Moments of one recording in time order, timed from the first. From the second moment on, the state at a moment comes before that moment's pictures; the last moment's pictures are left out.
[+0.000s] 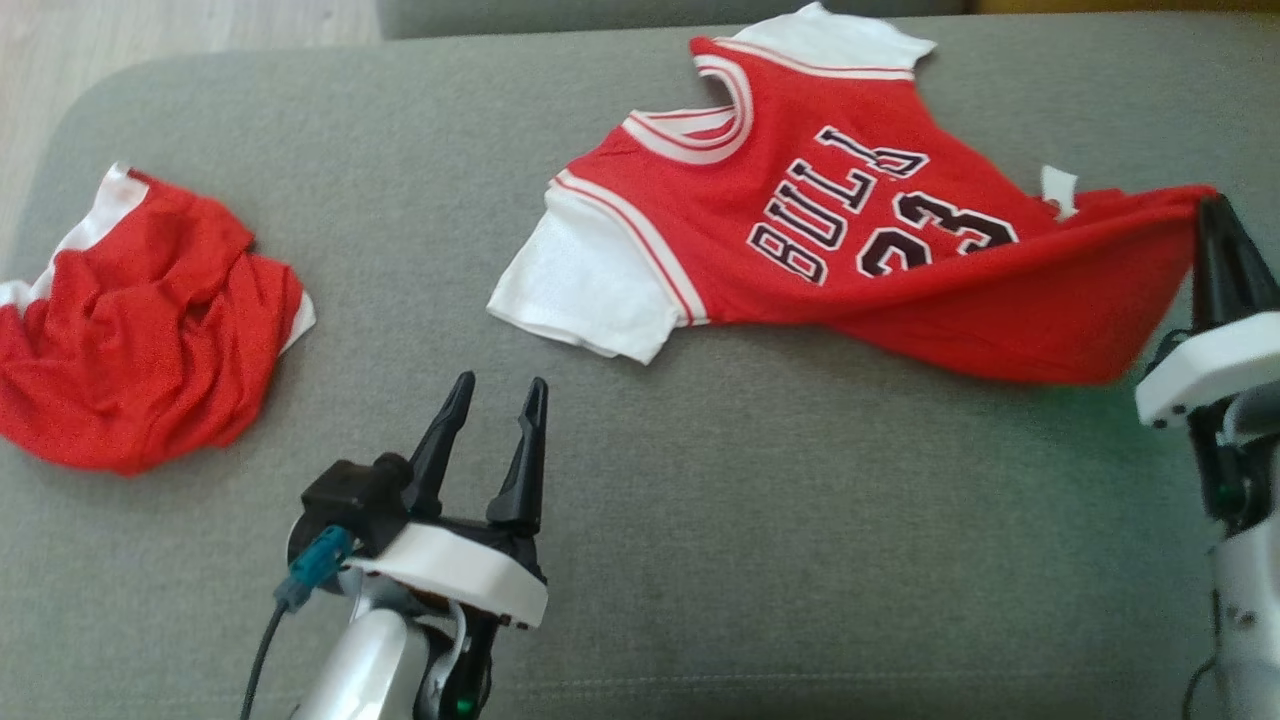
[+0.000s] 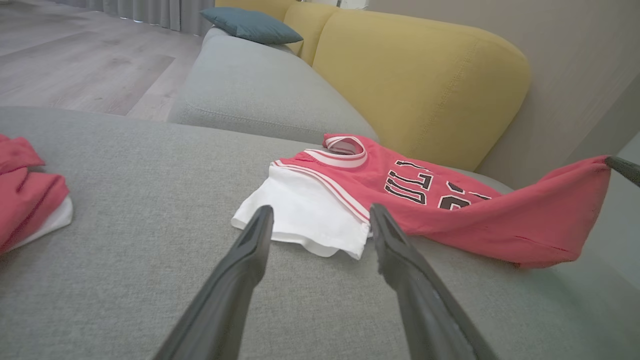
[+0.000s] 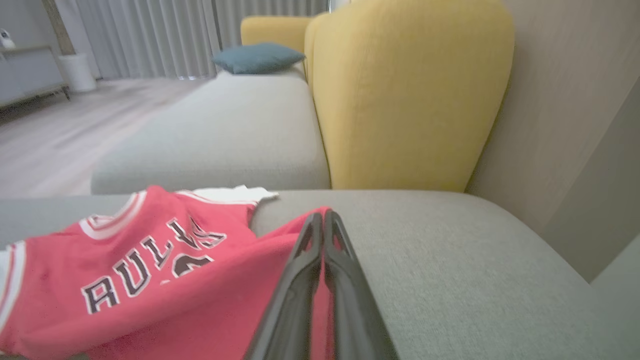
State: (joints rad) left arm -0.13 0.05 -0.37 0.21 -0.35 -0.02 -0.26; right arm -0.37 -0.20 -0.17 0.30 0.11 0.13 0.08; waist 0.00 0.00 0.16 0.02
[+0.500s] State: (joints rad) left arm -0.15 0.05 -0.37 0.22 -0.35 -0.02 -0.26; right arm -0.58 -0.25 -0.17 0.77 0.01 0.13 -0.06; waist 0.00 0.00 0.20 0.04
